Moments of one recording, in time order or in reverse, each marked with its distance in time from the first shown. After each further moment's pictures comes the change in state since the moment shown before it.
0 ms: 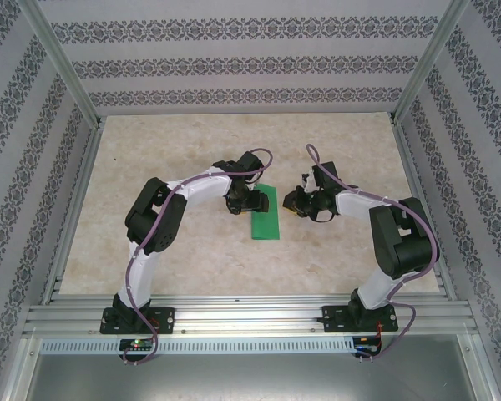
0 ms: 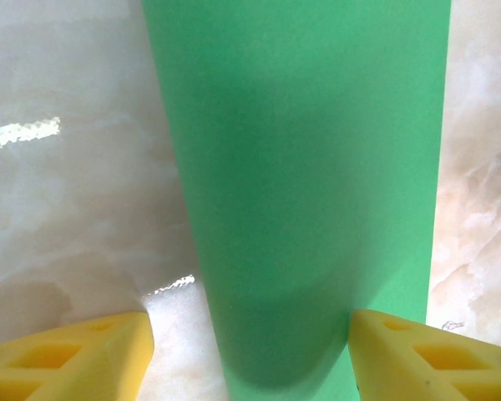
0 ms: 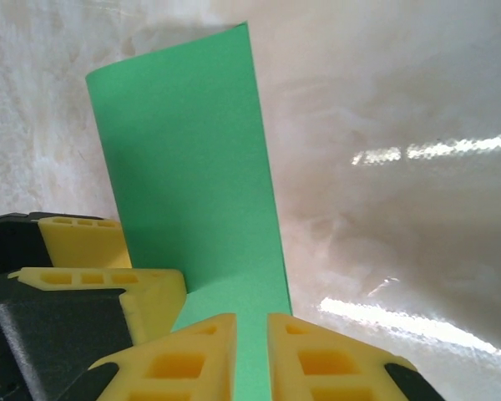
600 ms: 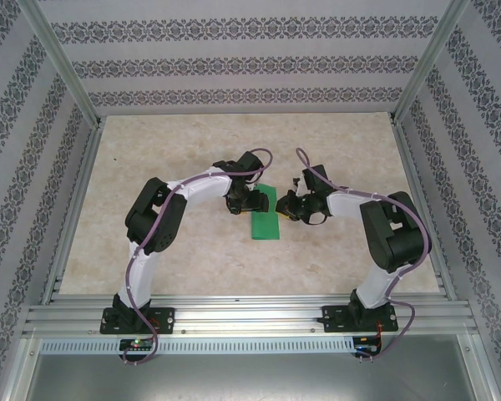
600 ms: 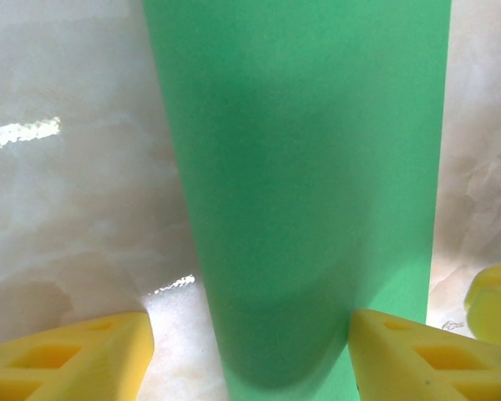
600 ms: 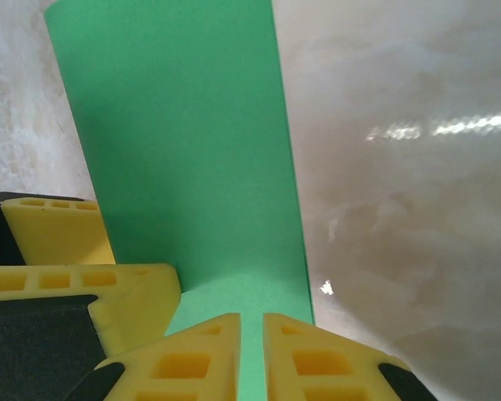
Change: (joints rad) left arm 0.000 0.000 0.000 0.000 0.000 0.000; right arm 0.064 0.068 0.012 0.041 -0.018 0.030
